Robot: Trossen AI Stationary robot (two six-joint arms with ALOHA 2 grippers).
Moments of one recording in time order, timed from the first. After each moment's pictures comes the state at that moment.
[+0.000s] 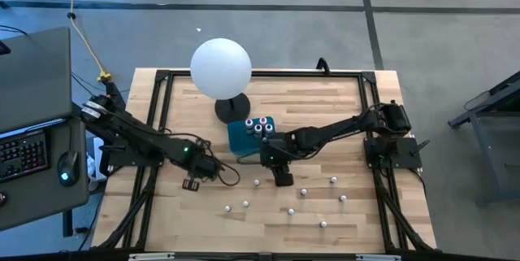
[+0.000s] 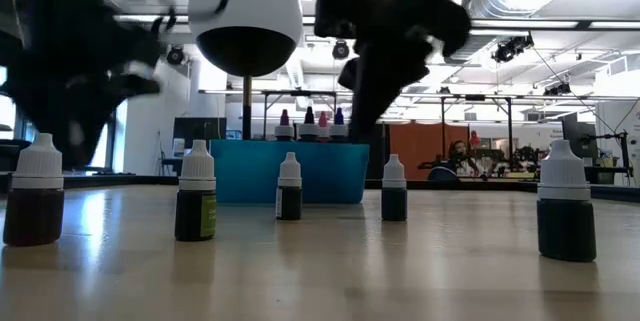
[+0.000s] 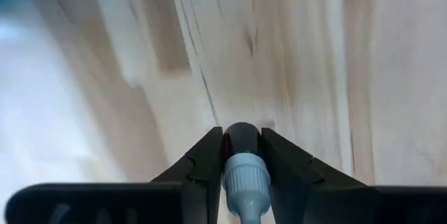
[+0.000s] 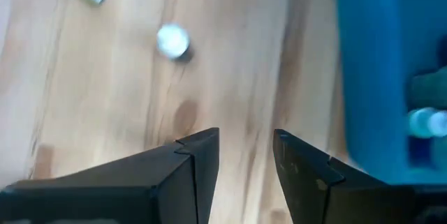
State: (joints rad) left arm -0.38 1.42 0.84 -0.86 -0.12 -0.14; right arm 0.14 1.88 1.34 -0.59 -0.04 0.02
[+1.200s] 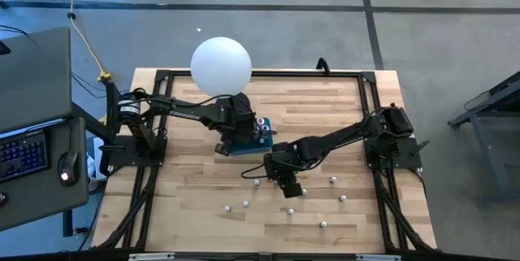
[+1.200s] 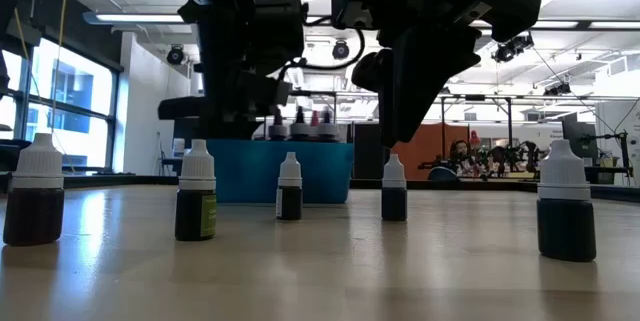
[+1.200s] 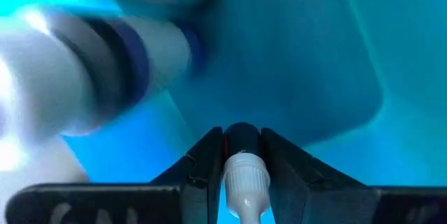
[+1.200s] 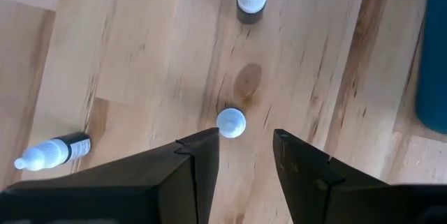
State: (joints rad) left arm 0.12 1.75 1.14 -0.74 -0.14 0.49; right arm 0.23 1.88 1.34 -0.66 -0.07 0.03
